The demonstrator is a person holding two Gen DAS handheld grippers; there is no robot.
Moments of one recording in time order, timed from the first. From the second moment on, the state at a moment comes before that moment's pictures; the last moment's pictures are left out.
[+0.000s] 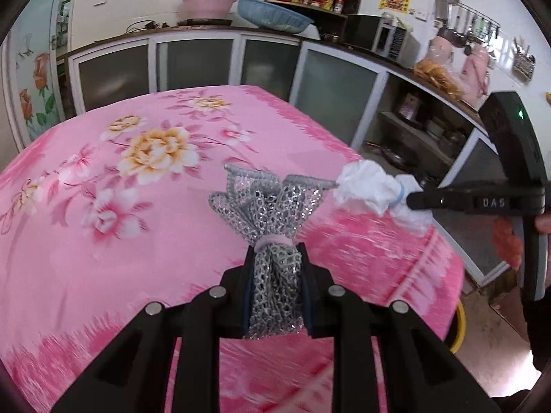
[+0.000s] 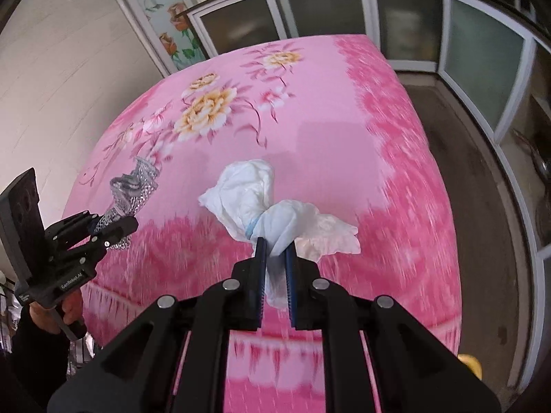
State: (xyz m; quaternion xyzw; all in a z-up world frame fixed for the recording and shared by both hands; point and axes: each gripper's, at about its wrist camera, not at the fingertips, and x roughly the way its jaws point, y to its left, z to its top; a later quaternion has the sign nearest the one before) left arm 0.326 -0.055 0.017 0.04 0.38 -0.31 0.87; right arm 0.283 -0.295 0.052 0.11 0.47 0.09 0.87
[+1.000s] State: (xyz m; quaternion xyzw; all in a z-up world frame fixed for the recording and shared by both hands) left arm 0.164 -0.315 -0.008 0.12 0.37 -0.50 0.77; right arm -0.004 -0.515 0.025 0.23 0.42 -0.15 0.87
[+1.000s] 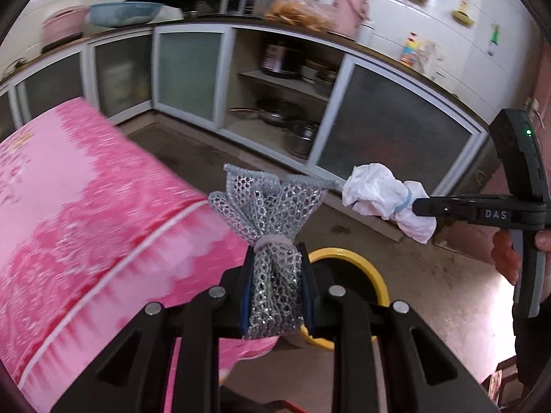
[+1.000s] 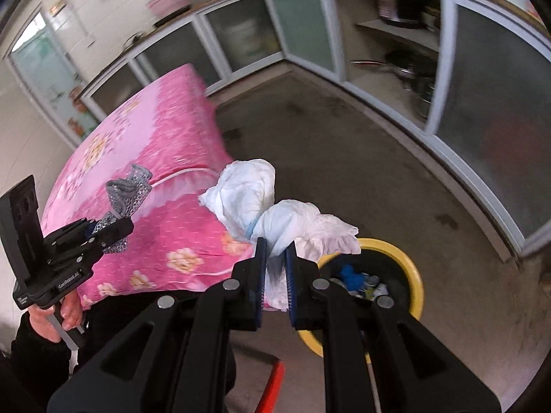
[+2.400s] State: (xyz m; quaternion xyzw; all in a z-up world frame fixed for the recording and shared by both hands) left arm 0.080 -0.482 -0.150 0.20 0.45 -0.55 0.68; right arm -0.086 -0.594 -0.157 0.36 0.50 -0.29 0.73
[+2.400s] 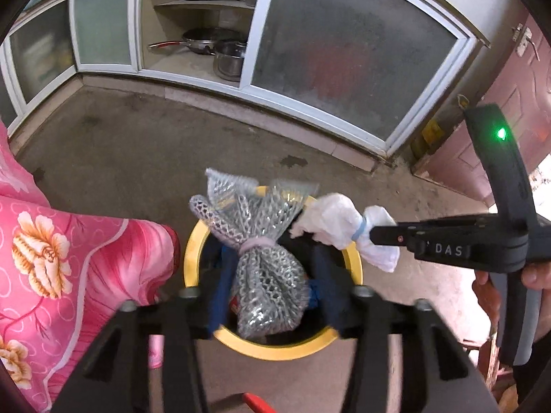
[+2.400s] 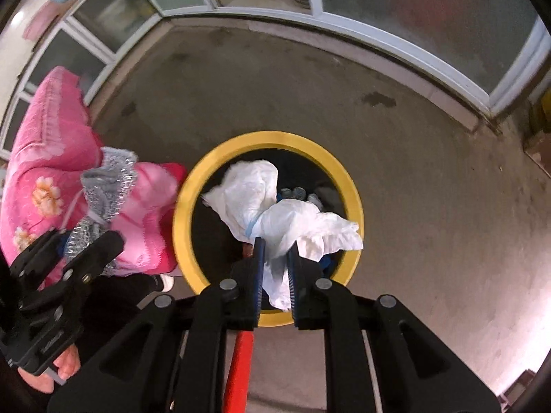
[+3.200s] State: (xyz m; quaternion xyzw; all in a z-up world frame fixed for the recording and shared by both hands) left arm 0.075 -0.324 -0.006 0.06 0.32 -0.62 0.72; right arm -0.180 -0.501 0.014 0.33 0.20 -0.36 0.85
